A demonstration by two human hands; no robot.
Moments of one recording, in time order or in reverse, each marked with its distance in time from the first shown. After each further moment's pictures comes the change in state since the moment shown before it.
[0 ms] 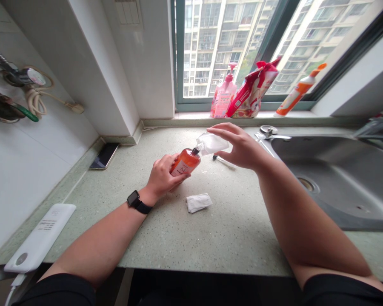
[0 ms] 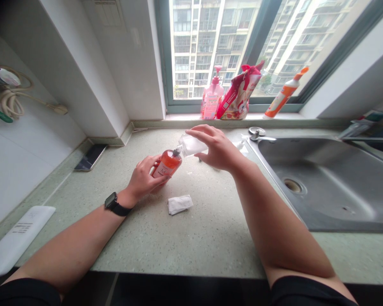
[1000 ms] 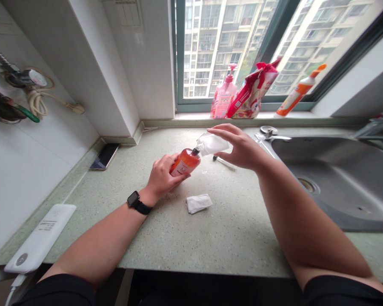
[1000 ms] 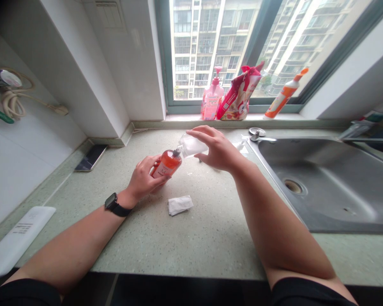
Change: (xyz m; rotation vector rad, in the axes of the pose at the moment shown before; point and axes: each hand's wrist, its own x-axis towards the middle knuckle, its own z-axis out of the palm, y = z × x) left_hand -0.001 0.000 0.000 0.008 0.015 -0.006; right_hand 0.000 0.003 0.001 0.004 0.000 -0.009
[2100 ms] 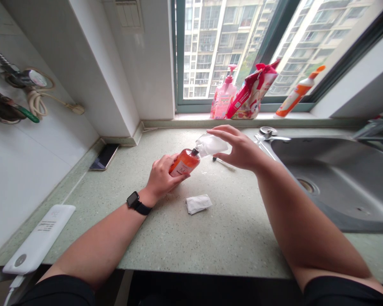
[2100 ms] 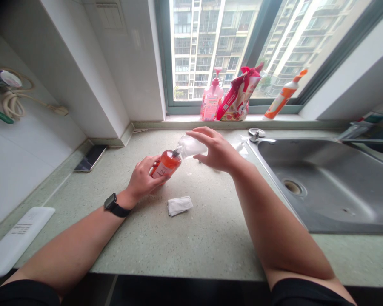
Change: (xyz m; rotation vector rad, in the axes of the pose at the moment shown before) left_hand 0.000 -0.002 0.002 0.013 0.014 0.011; right_hand -0.001 0.002 0.003 0.013 0.016 -0.004
